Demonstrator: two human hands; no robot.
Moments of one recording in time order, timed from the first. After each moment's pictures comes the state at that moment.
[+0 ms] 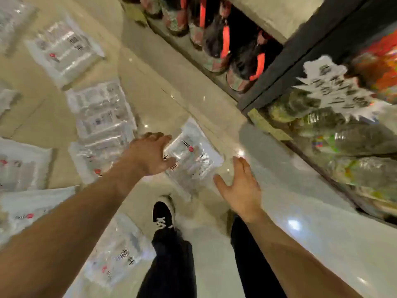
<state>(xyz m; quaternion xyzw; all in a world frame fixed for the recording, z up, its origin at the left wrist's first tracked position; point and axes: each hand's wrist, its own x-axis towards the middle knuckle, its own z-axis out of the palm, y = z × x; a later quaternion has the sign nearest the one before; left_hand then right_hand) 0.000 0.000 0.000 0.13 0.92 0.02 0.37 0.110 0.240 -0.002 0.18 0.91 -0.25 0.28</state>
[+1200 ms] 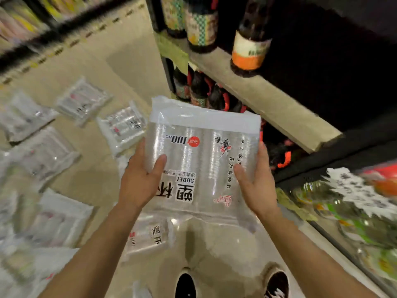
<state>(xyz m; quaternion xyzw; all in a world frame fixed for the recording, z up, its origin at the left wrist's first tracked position) -0.080 -0.120 0.146 -0.17 0.91 0.38 0.03 -0.075 0.141 0.126 0.11 0.85 -0.52 0.02</state>
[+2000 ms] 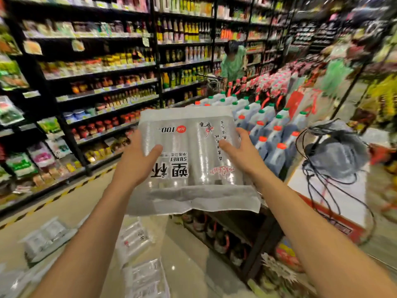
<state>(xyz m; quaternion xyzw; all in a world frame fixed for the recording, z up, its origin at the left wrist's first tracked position) -0.073 -0.140 0.746 -0.03 0.91 0.38 -0.15 -0.081 0.128 0.749 -0.01 0.85 -0.51 -0.11</state>
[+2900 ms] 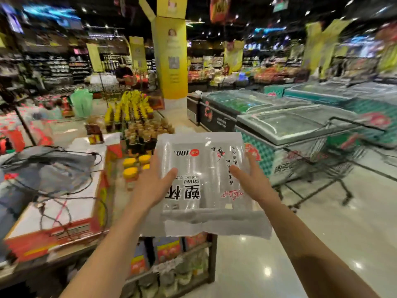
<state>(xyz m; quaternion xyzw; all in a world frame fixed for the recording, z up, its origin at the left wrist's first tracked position) 0.277 0.477 0.759 0.54 0.75 0.38 0.03 0.525 0.576 0.763 0.46 0.72 -0.35 -0.38</state>
